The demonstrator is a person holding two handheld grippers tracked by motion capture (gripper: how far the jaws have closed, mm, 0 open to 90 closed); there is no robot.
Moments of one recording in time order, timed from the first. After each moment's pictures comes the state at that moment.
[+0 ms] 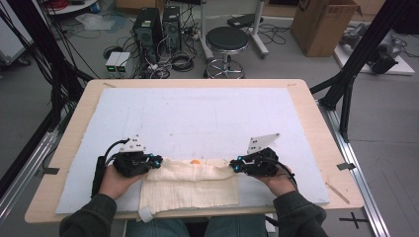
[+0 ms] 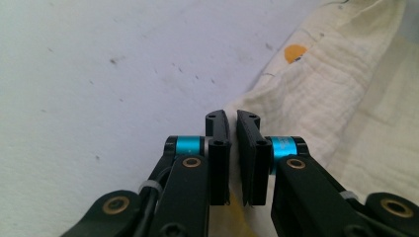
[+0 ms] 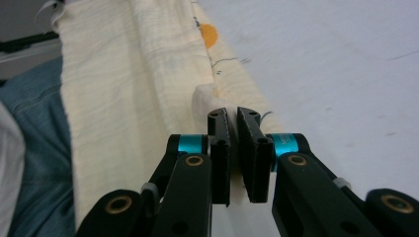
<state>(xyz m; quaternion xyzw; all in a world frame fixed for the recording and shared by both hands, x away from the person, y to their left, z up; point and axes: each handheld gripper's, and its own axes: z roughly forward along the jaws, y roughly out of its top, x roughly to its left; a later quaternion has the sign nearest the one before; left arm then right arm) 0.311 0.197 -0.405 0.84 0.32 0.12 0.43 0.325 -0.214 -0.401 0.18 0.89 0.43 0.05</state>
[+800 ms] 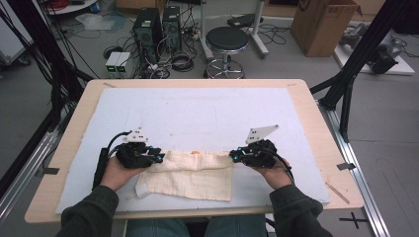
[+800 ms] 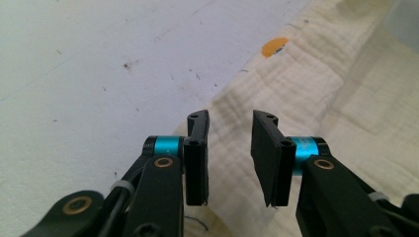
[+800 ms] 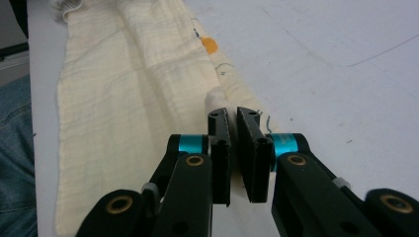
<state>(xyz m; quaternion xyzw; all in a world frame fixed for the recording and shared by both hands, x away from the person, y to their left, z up) 0.332 0.193 -0.412 0.85 0.33 0.11 0.41 0.342 -0.209 -0.399 0.21 0.88 0.42 0.06</state>
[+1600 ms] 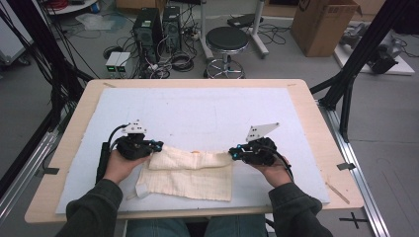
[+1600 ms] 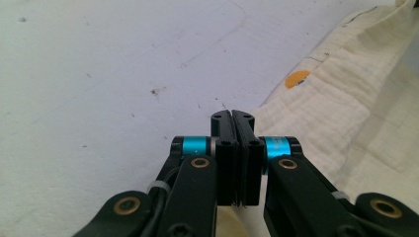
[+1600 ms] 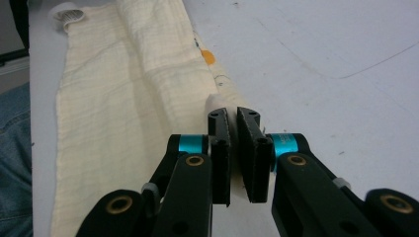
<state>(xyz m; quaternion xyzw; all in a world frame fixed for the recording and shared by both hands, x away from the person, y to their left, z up) 0.353 0.198 -0.406 0.82 0.34 0.11 0.44 0.347 -0.208 -0.393 0.20 0.88 0.43 0.07</state>
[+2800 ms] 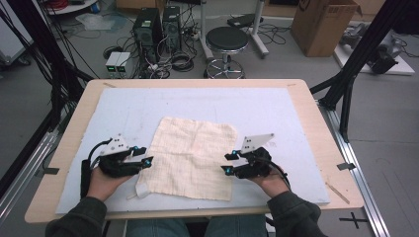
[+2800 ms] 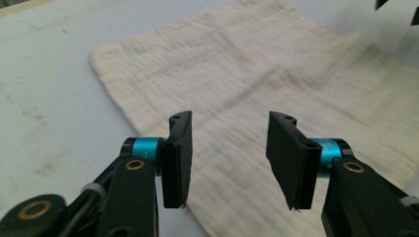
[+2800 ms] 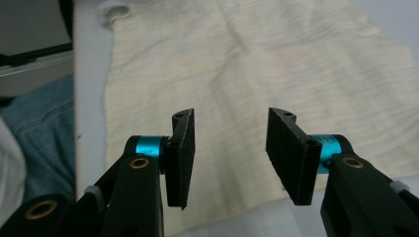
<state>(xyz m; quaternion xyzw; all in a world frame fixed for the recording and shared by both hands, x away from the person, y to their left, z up) 0.285 0.229 -0.413 0.81 0.32 0.16 0.47 0.316 -0.195 -0.408 0.16 0.88 0.45 0.04</state>
